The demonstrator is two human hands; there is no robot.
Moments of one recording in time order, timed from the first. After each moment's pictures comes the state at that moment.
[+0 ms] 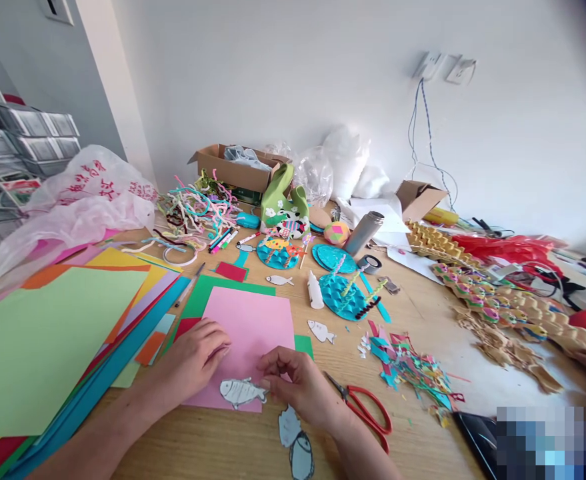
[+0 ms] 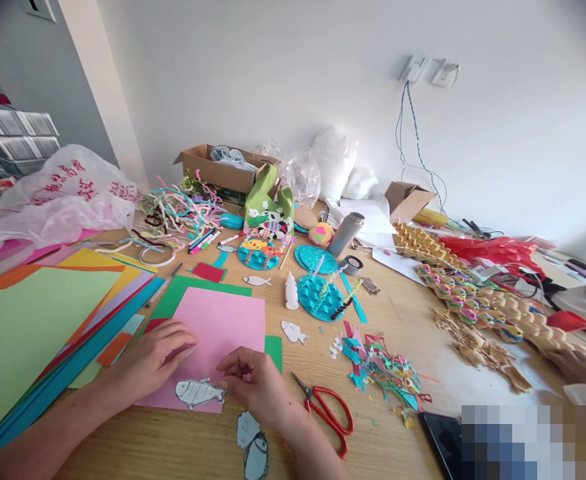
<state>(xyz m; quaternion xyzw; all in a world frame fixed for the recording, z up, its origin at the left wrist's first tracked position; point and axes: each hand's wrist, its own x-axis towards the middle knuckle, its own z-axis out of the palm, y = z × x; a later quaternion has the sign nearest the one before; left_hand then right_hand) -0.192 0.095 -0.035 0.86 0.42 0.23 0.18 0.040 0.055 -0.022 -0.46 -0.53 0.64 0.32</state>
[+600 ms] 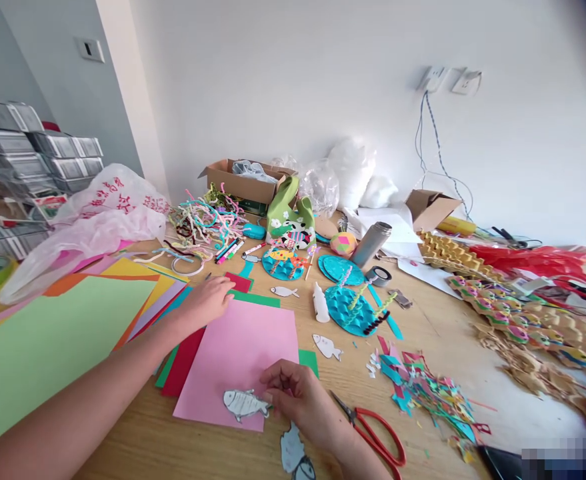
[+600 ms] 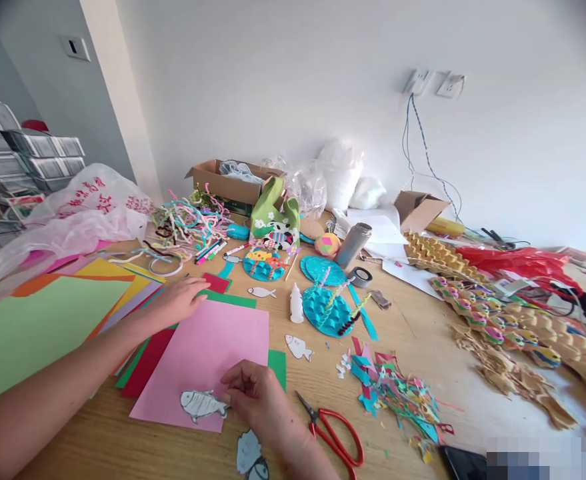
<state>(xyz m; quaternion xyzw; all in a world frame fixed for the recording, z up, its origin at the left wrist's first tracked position) -0.187 0.201 -0.014 0.83 0.53 0.14 0.05 0.041 0.060 -0.028 -0.46 -0.53 0.64 0.32</state>
